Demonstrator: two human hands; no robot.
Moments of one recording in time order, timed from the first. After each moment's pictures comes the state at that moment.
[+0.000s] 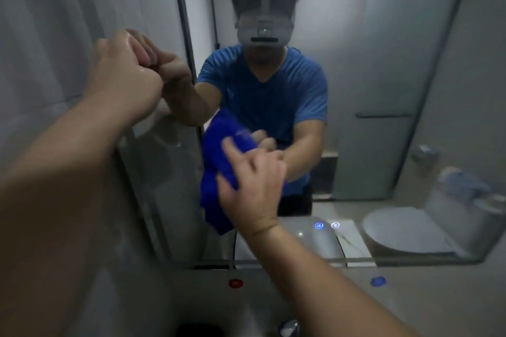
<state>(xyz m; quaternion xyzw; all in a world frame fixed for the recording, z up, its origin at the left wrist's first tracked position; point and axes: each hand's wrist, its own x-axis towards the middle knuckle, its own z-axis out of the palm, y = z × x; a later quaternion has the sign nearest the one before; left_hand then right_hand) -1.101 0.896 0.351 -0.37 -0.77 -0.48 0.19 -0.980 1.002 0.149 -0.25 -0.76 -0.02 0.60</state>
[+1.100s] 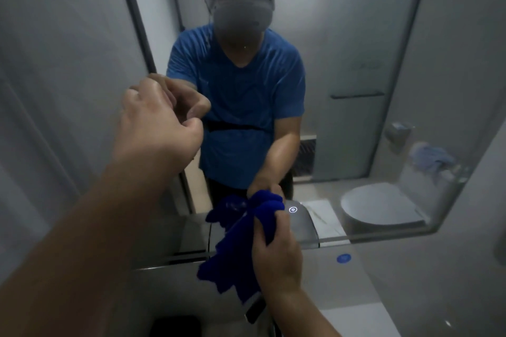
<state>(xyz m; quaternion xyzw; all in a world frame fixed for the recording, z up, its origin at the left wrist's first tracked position) -1.002 0.953 0.272 -0.40 -0.82 -0.38 0.15 -0.854 1.013 0.010 -0.48 -0.68 0.32 0.46</state>
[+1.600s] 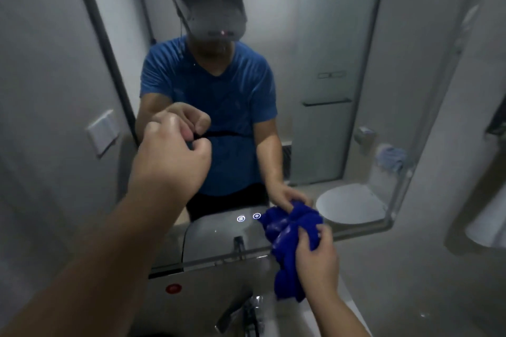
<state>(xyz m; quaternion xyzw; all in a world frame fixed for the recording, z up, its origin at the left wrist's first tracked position) -0.930 0.974 0.257 -0.44 -0.78 -0.43 0.07 -0.731 1.065 -0.003 -0.61 -0.49 0.37 0.50</state>
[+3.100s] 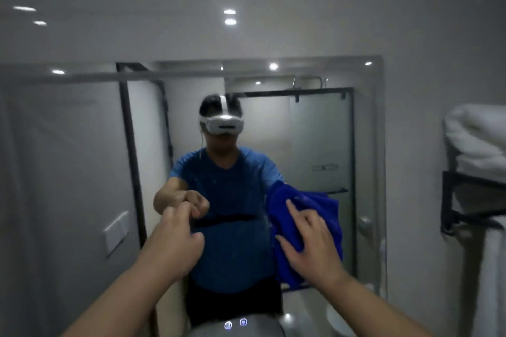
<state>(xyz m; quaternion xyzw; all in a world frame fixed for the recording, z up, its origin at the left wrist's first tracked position) -0.928 0.967 0.303 -0.54 -0.77 -0.33 0.08 -0.675 1.138 0.215 -0.33 -0.78 -0.05 0.52</state>
